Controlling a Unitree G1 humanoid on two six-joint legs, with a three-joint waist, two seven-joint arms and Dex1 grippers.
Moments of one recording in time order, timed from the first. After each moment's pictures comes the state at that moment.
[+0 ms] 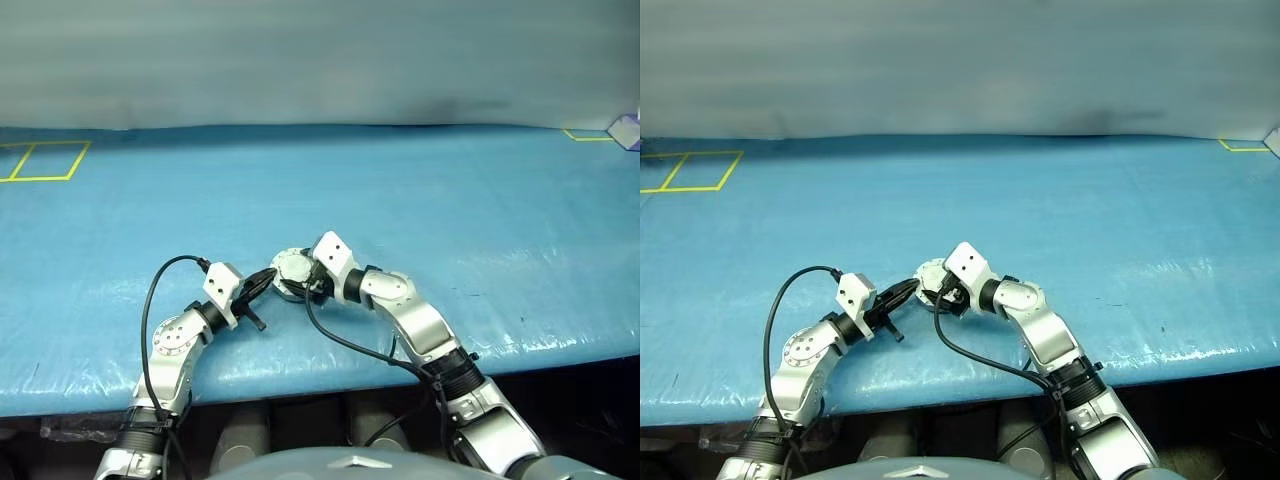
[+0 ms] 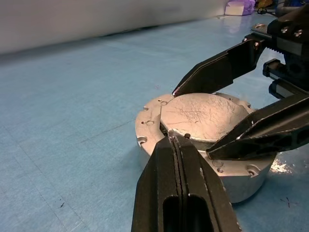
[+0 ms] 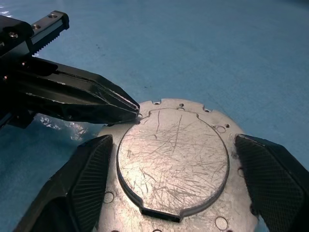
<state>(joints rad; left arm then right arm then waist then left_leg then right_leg) -0.02 0.30 -0.07 0.11 -0.20 -0.08 -0.70 -0.34 -0.20 0.36 0.03 0.06 0.41 0.63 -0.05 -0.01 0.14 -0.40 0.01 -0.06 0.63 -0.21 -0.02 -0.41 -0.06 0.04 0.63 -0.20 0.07</state>
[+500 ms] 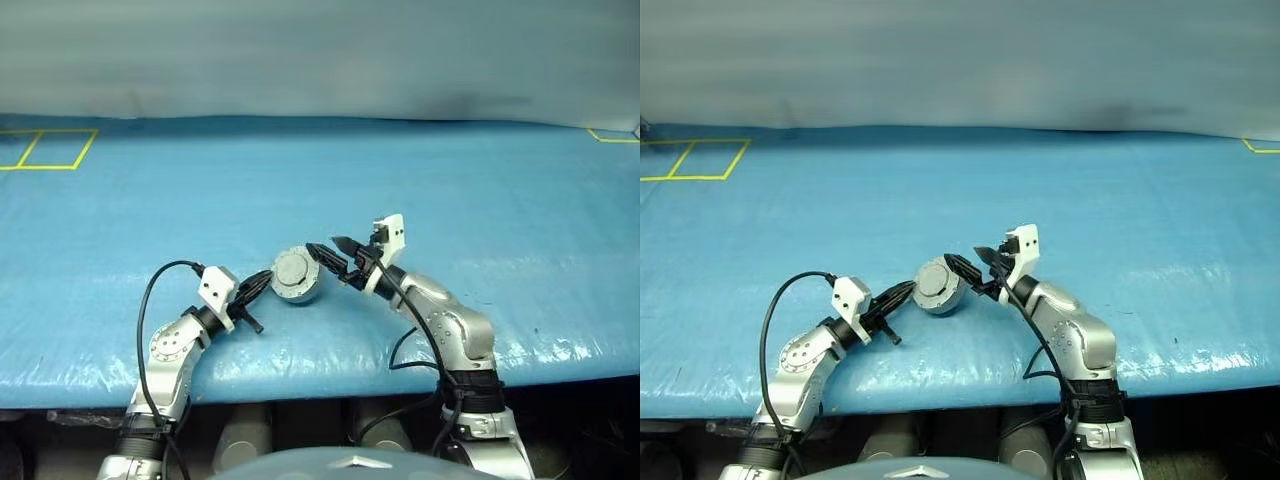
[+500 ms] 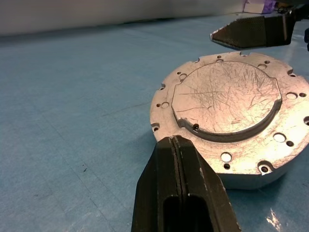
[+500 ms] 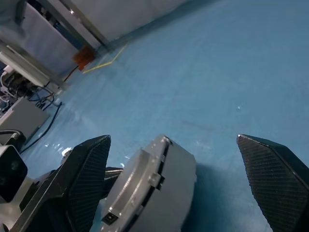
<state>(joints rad) 0.01 0.28 -0.05 0.12 -0.22 -0.09 -0.70 -0.22 -0.07 -0.09 -0.13 0.59 0.83 0.49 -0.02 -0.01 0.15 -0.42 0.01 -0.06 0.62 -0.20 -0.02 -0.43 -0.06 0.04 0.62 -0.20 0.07</state>
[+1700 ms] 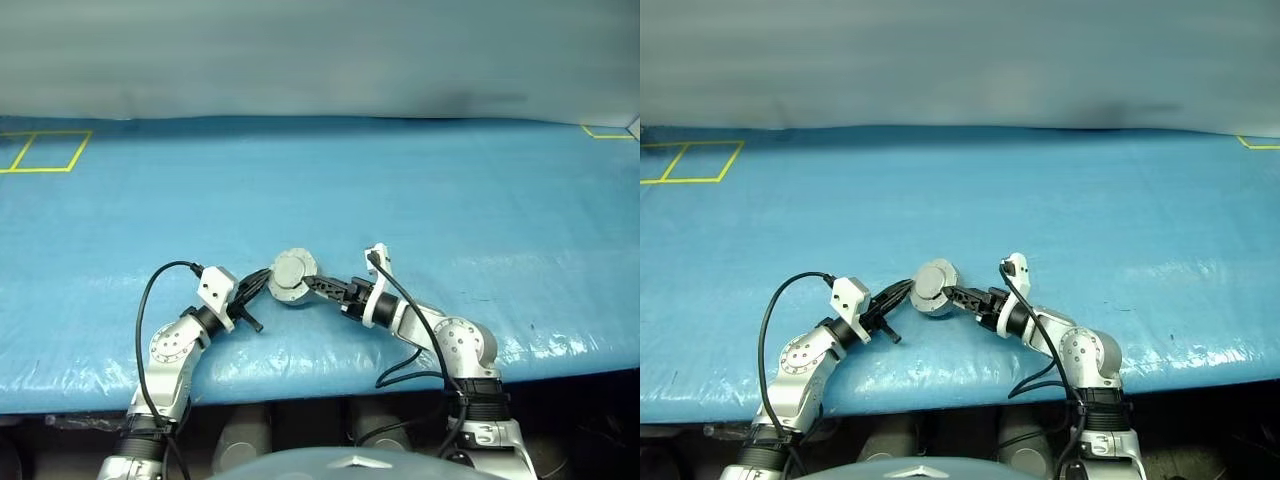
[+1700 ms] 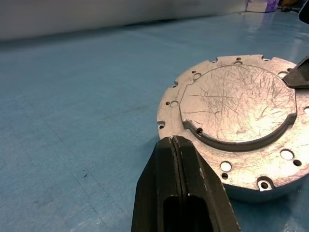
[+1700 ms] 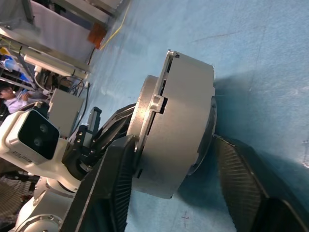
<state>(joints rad) 0.01 0.28 -0.05 0.12 -0.20 -0.12 -0.68 -0.19 -0.09 -0.07 -0.09 0.78 1.03 0.44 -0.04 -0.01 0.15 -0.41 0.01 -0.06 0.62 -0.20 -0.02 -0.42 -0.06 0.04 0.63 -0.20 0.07</state>
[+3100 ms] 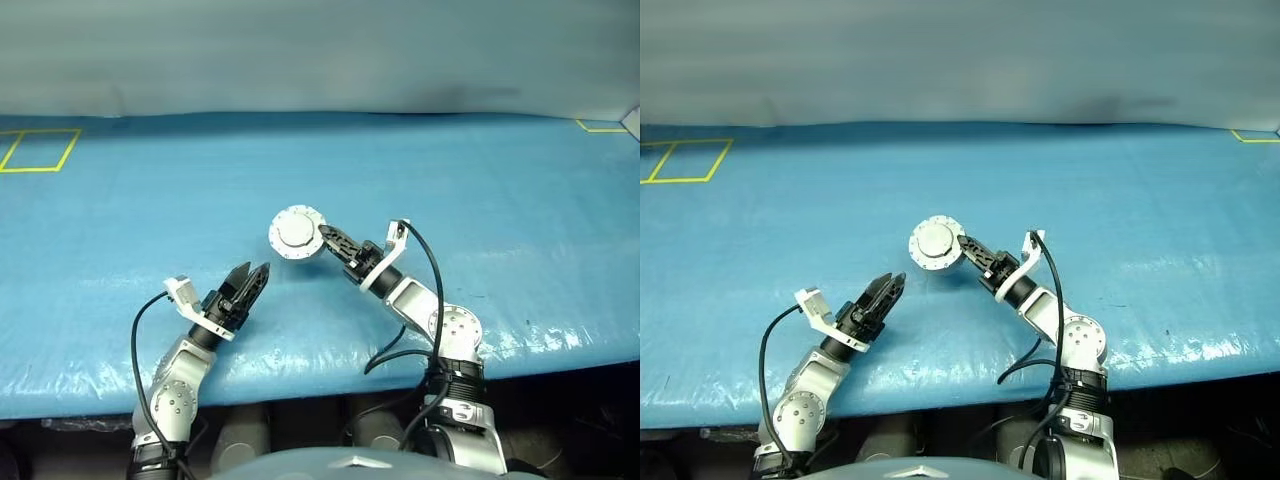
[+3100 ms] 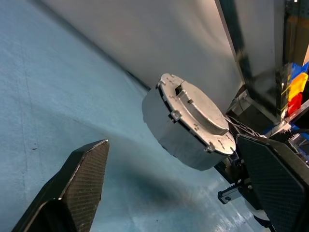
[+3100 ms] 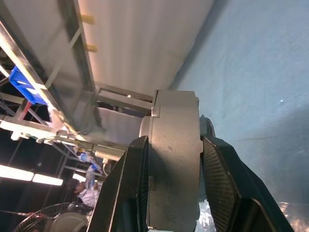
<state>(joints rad) 0.13 0.07 0.15 -0.06 -0.84 0.31 -0.72 -0.30 0.10 -0.30 0.05 1.07 0.96 0.35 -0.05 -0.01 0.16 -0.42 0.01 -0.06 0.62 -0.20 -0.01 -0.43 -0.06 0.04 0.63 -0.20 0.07</state>
